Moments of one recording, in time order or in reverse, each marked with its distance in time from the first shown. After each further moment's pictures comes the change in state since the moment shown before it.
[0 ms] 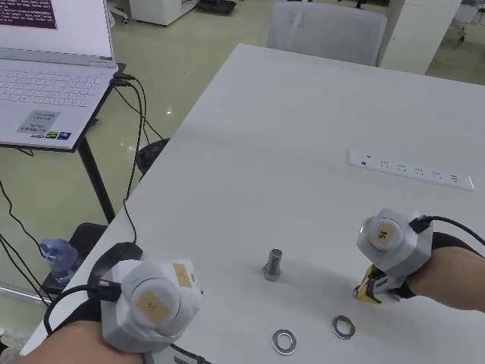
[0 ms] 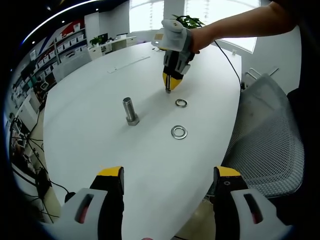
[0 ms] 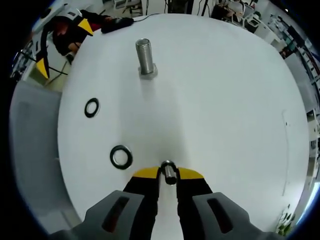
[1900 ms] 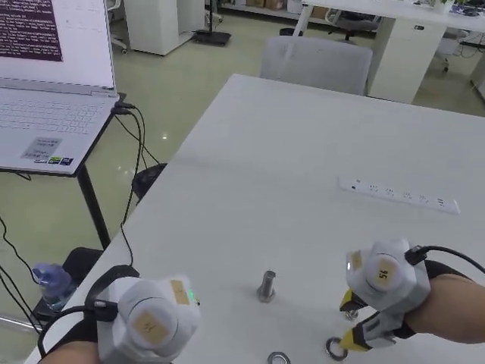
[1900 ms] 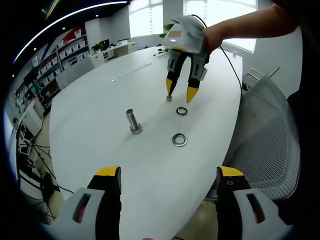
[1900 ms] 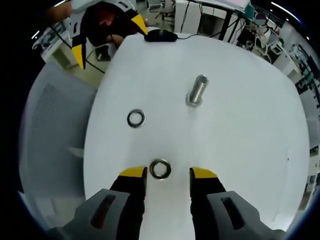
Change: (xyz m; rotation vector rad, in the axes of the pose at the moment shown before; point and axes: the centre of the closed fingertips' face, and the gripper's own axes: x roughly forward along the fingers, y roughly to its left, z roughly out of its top) left arm -0.014 -0.004 0.017 0.029 -0.035 0.045; right arm -0.027 0.060 0.027 -0.213 -0.107 0.090
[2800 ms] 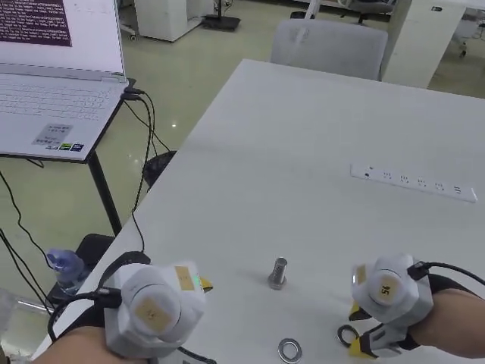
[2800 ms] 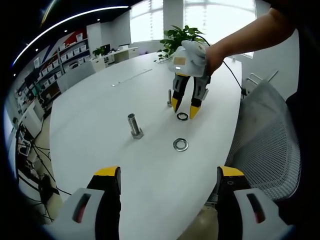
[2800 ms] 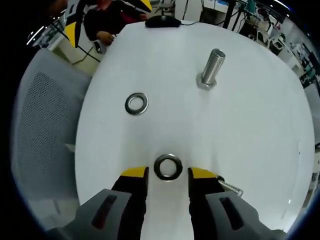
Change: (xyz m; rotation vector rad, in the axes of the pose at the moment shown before) left arm 0.001 0.005 0.005 -0.001 -0.056 -0.002; right arm 0.037 0.009 -0.021 0.013 0.048 0.017
